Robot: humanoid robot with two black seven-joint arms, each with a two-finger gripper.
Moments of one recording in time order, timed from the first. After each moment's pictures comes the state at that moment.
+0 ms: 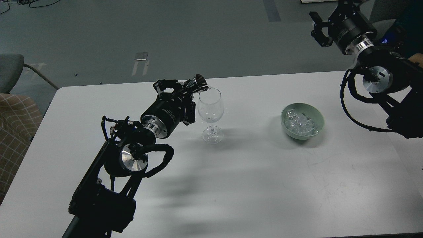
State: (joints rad) left arm -0.28 -0.04 -1.21 -1.57 0.58 0.28 0.28; right arm 0.98 -0.41 0.61 0.74 -0.13 0.18 0.35
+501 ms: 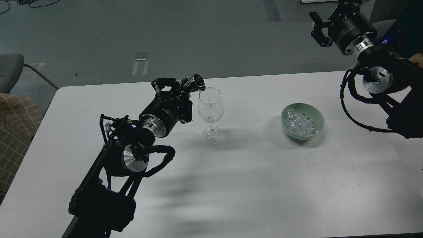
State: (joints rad) left arm -0.28 -0.04 -1.21 -1.57 0.66 0.28 0.28; right arm 0.98 -0.41 0.61 0.74 -0.13 0.18 0.35
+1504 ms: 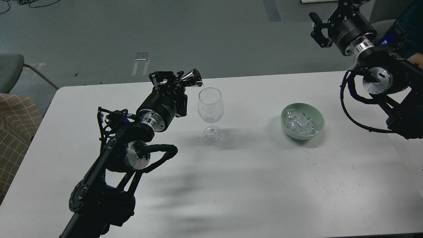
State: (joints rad) left arm -0.31 -0.04 -1.21 -1.57 0.82 0.28 0.28; right arm 0.97 -0.41 0.61 0.74 -0.13 0.18 0.35
